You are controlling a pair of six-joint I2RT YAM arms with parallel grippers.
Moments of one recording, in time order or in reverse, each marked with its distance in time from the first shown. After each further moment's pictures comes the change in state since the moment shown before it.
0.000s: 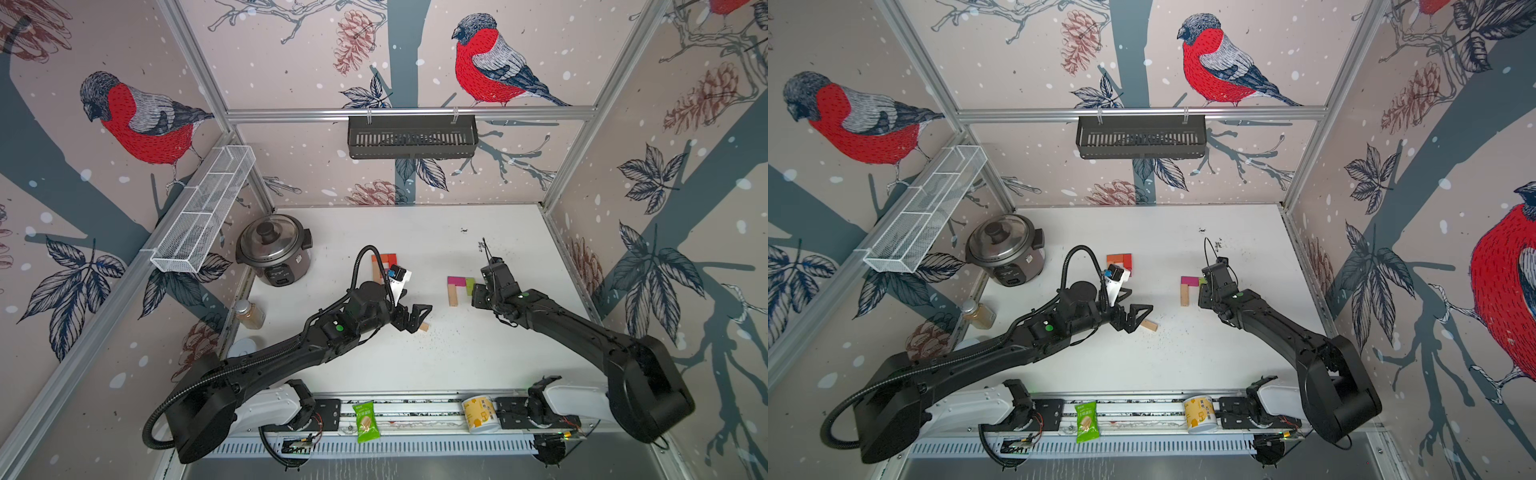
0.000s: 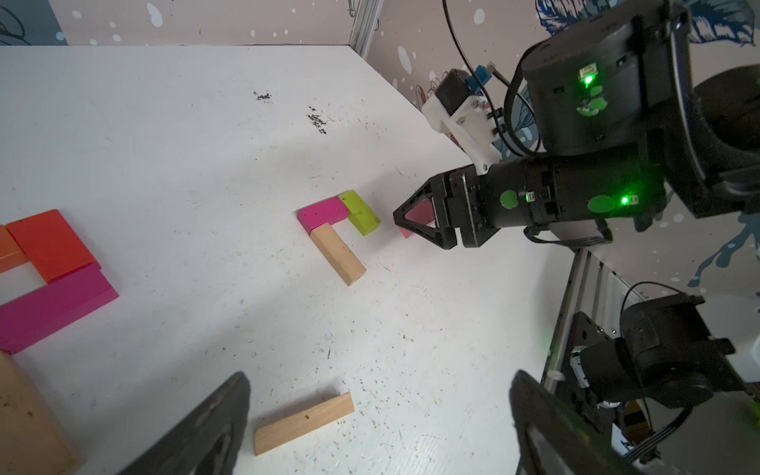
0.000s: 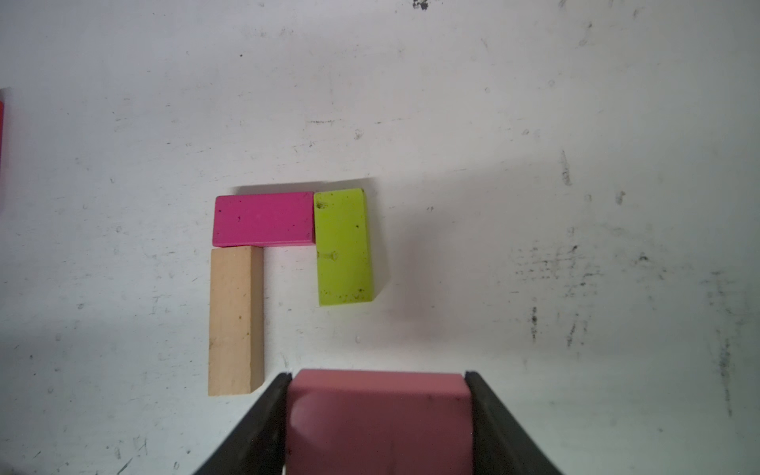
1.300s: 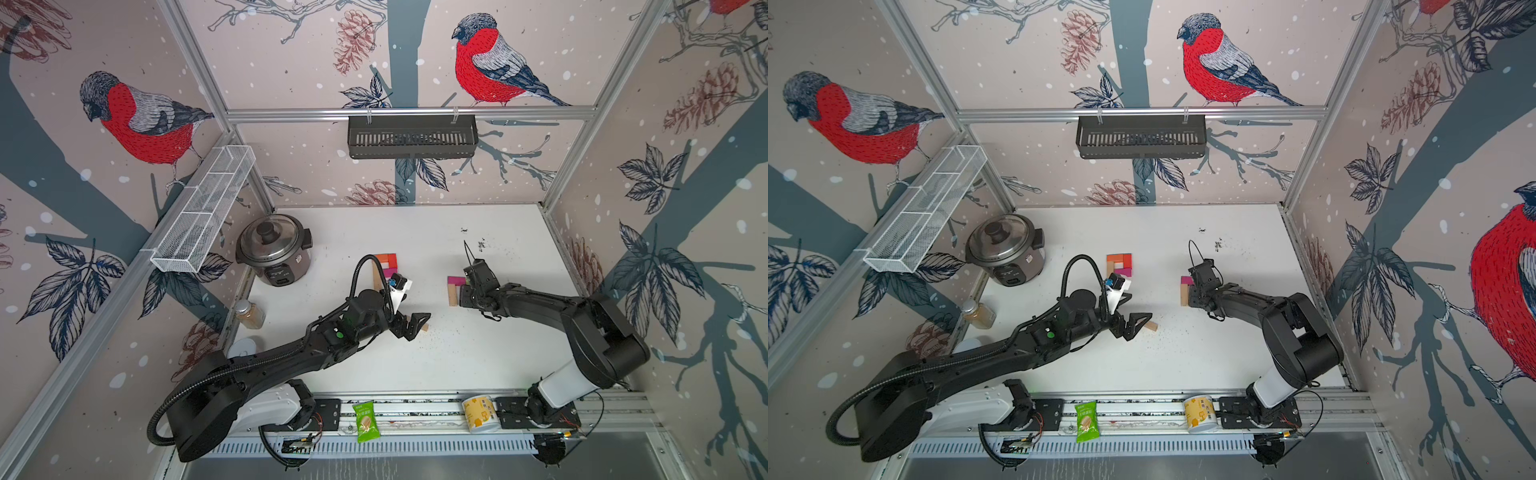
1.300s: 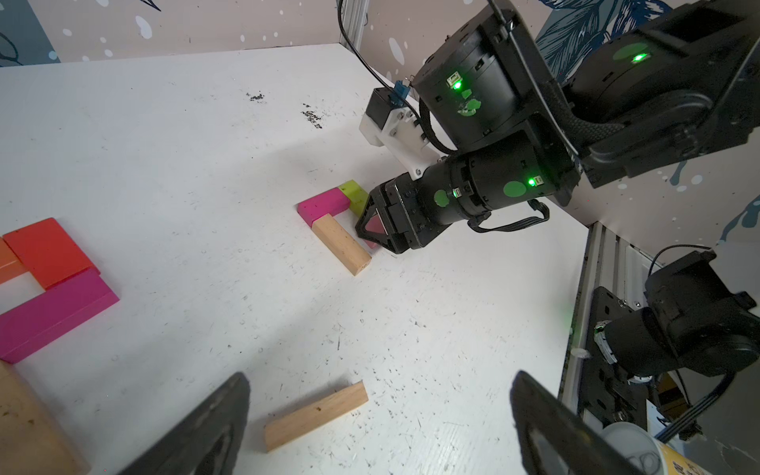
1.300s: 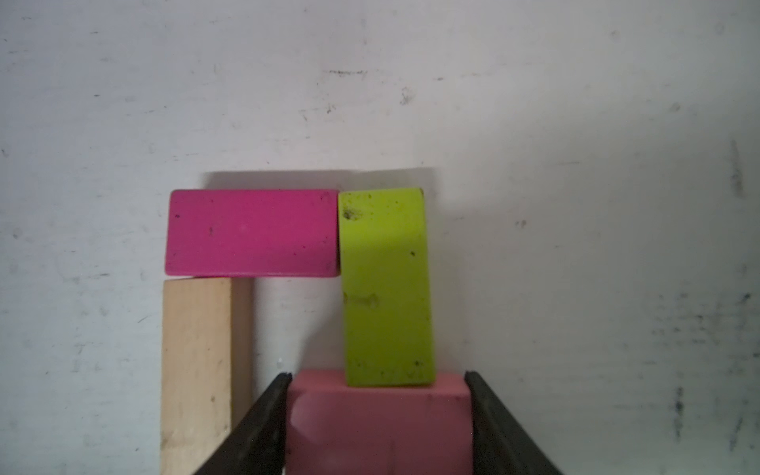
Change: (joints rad) left arm -0.016 -0.002 -0.075 0.098 0.003 0.060; right arm 0.032 0.280 0.060 0.138 0.003 0.000
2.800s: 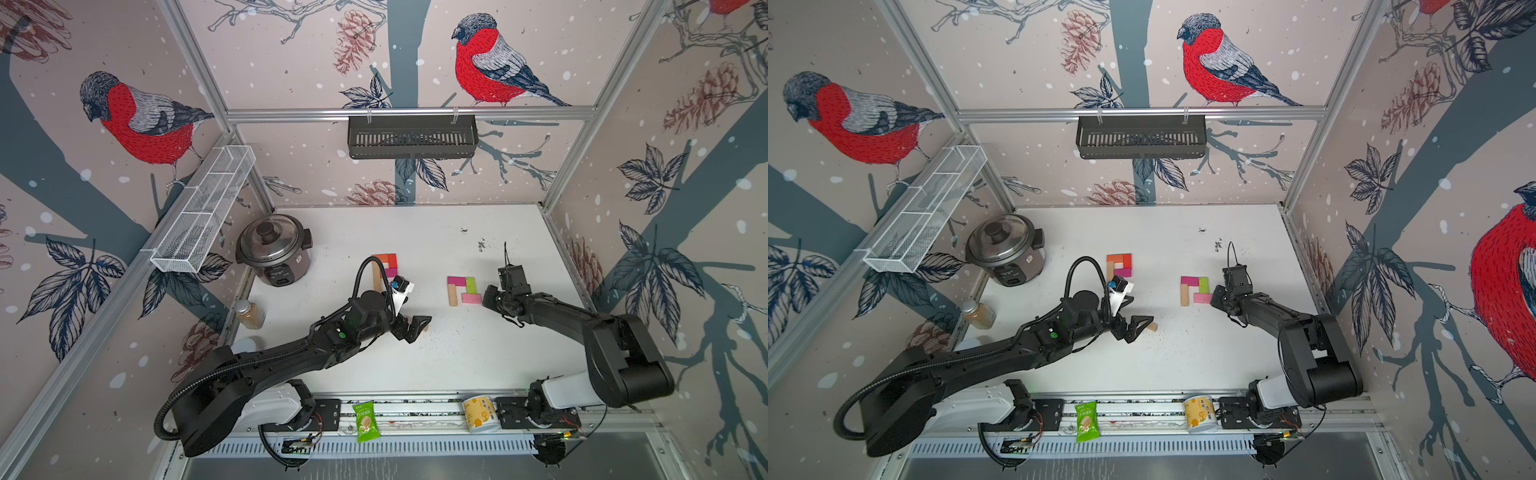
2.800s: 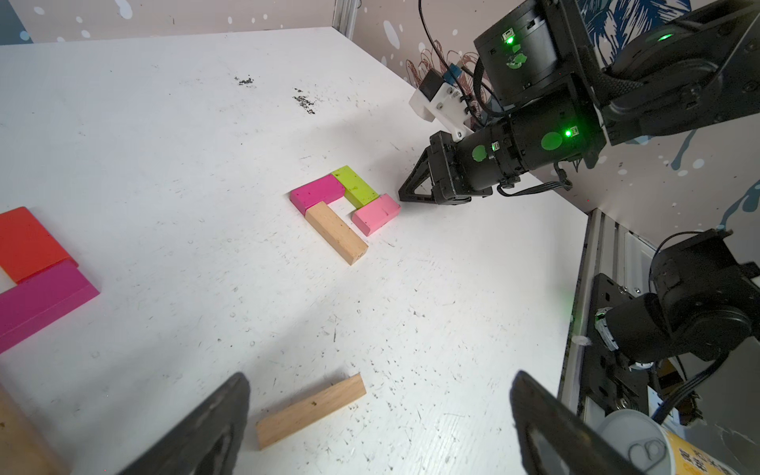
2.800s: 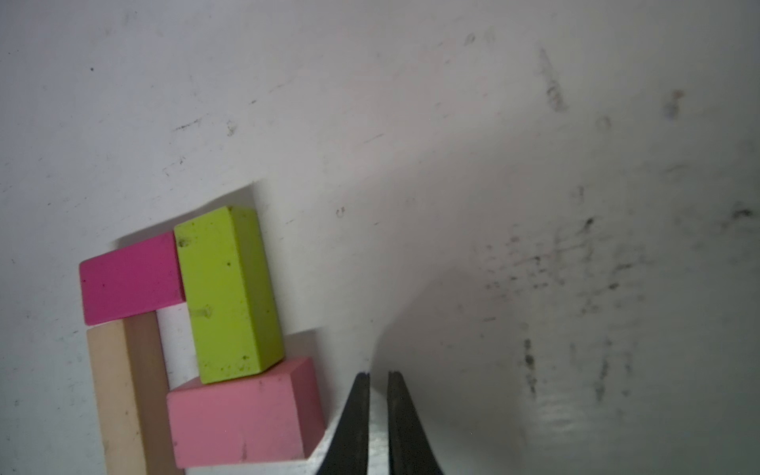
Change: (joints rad) left arm -0.001 0.039 -0.011 0.027 0.023 0.008; right arm -0.268 -0.128 -0.150 0.082 -0.228 0.083
